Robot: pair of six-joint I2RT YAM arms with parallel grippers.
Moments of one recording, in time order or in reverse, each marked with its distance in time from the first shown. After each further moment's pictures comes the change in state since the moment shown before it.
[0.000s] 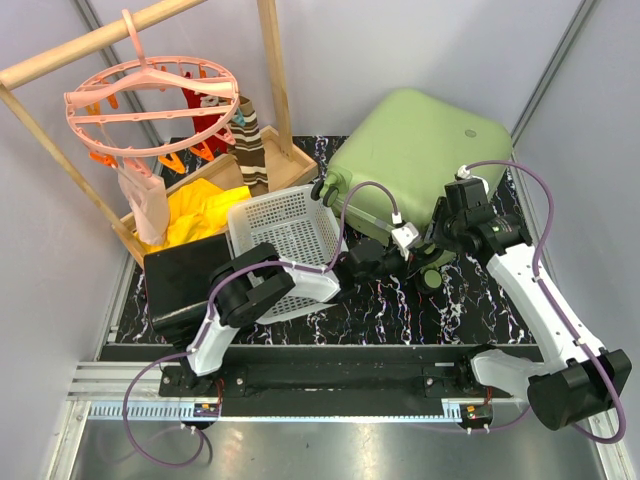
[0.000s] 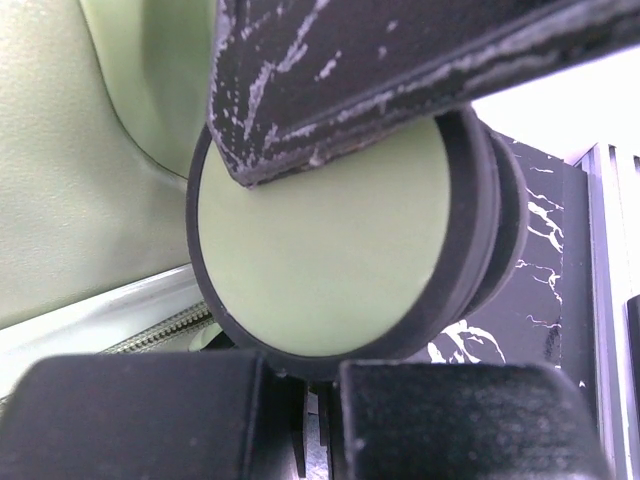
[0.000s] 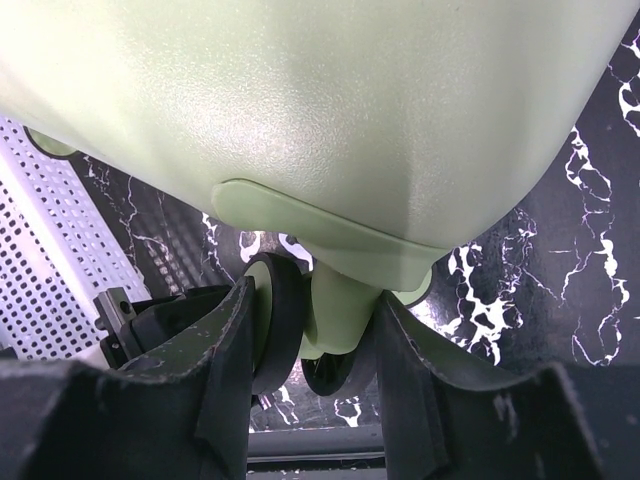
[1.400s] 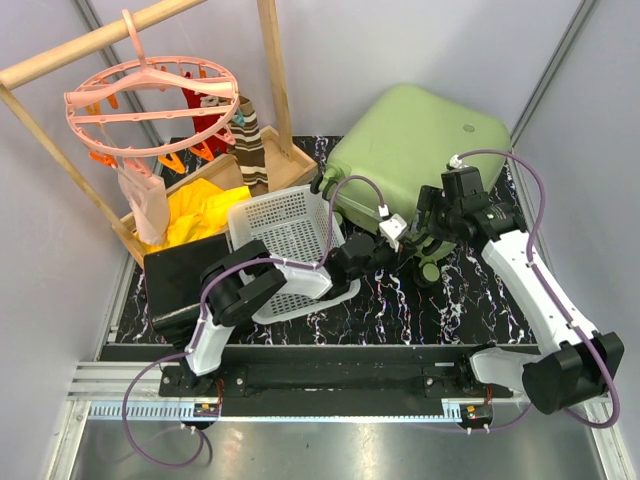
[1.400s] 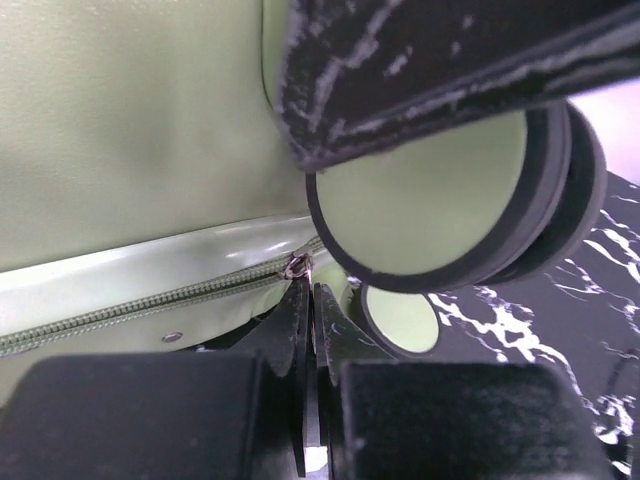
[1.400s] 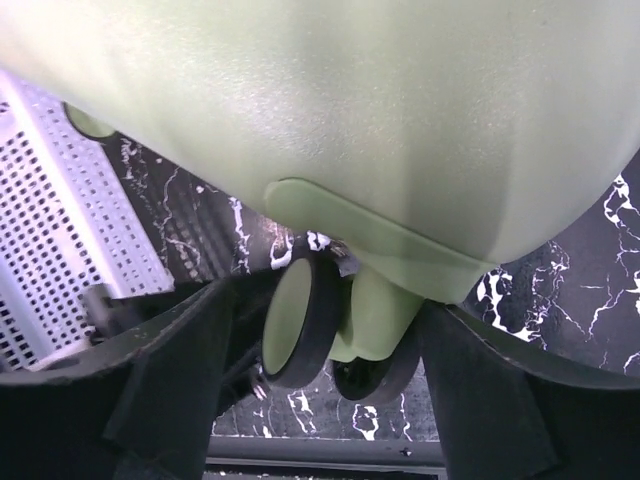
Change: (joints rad) left arm 0.045 -0.049 -0.056 -0.004 -0.108 0.010; right arm -0.008 0.094 0.073 0.036 -0.065 -0.032
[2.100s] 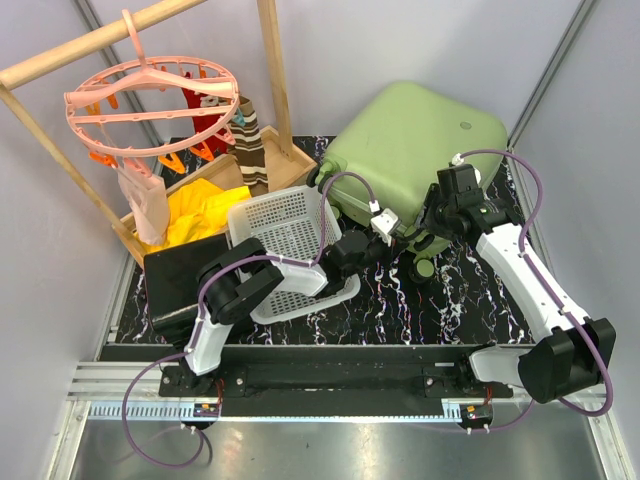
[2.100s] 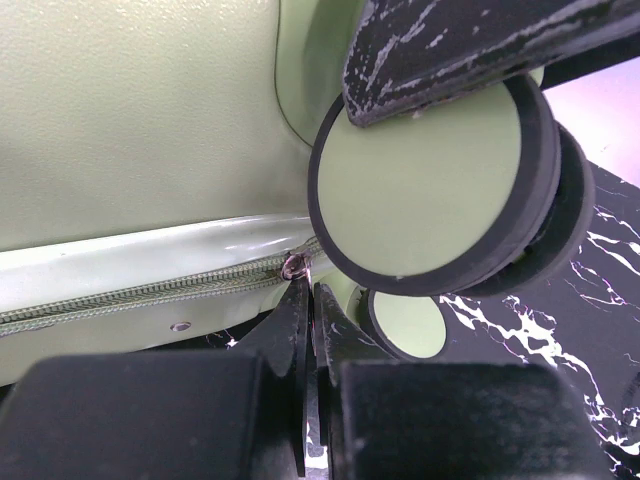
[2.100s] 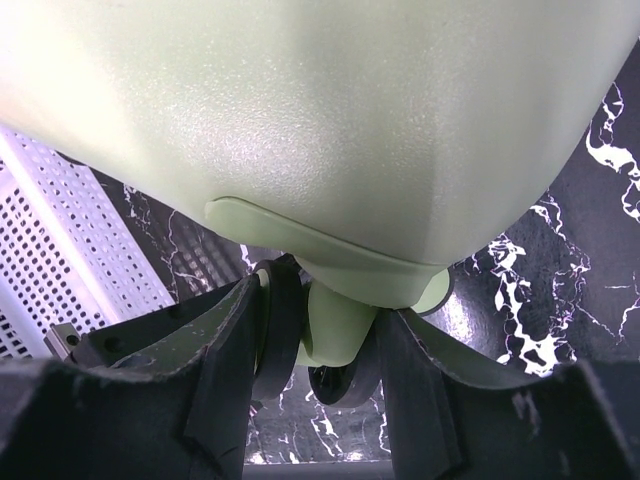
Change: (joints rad) left arm 0.027 -0.010 -0.026 0.019 -0.016 -0.015; right arm -0.006 0.049 -0.010 0.050 0.031 0.090
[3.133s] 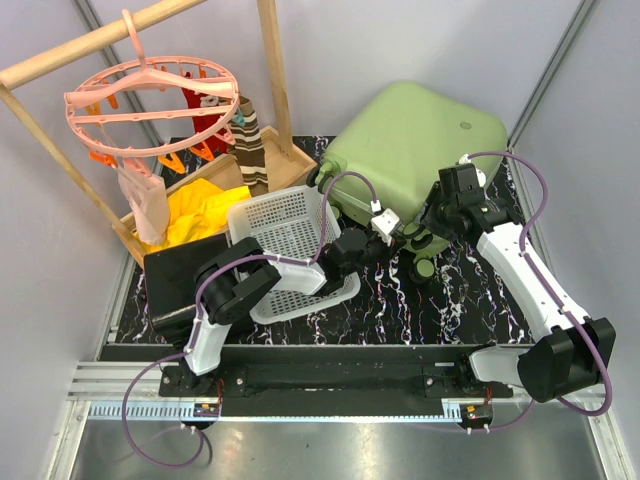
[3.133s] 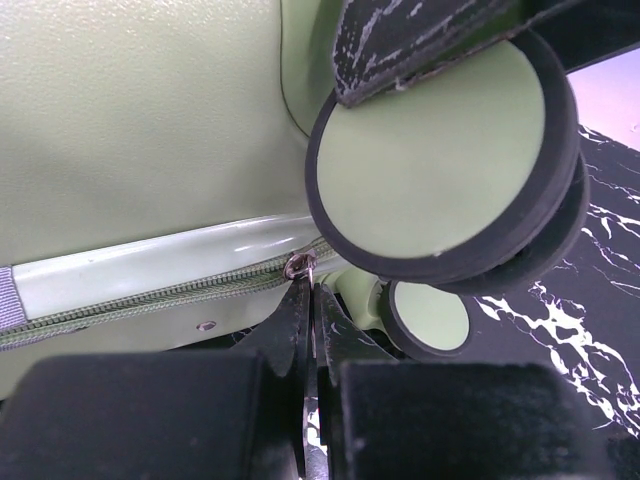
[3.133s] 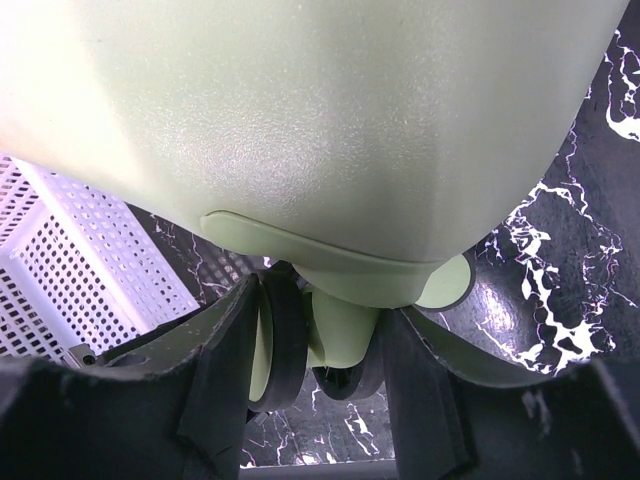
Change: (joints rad) left arm 0.011 -0.016 -0.001 -0.028 -0.001 0.076; right arm -0.011 0.013 0.004 0.003 -0.003 0.107
